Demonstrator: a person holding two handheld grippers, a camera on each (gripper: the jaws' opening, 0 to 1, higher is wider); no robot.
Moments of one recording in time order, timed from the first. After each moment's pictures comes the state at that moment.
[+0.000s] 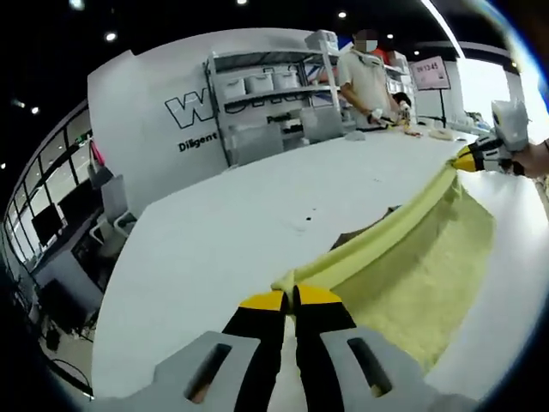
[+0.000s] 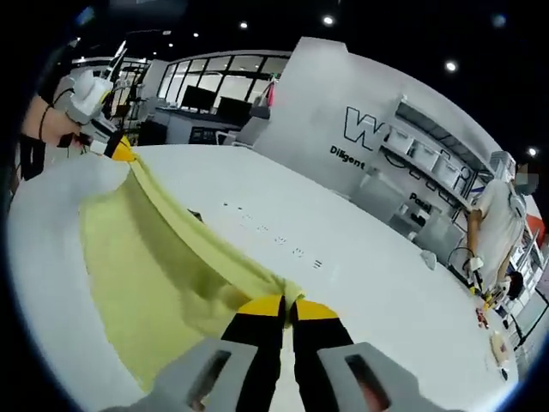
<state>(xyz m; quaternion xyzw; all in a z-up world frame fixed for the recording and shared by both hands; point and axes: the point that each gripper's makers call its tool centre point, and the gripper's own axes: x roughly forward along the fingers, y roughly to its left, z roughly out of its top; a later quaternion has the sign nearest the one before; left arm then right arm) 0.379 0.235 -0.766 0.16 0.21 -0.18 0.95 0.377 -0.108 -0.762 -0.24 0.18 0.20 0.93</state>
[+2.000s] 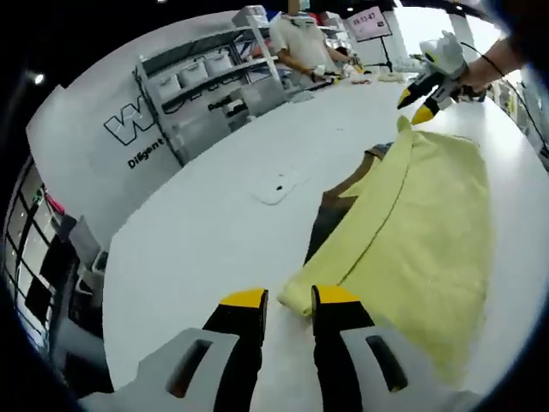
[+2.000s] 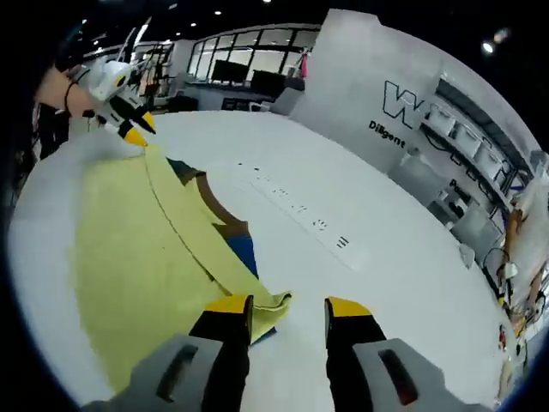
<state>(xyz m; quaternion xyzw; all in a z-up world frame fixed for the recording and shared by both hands) 0.396 0.222 -0.799 0.32 0.23 -0.33 0.86 0.397 -0.107 -0.798 -0.33 0.25 0.32 0.85</state>
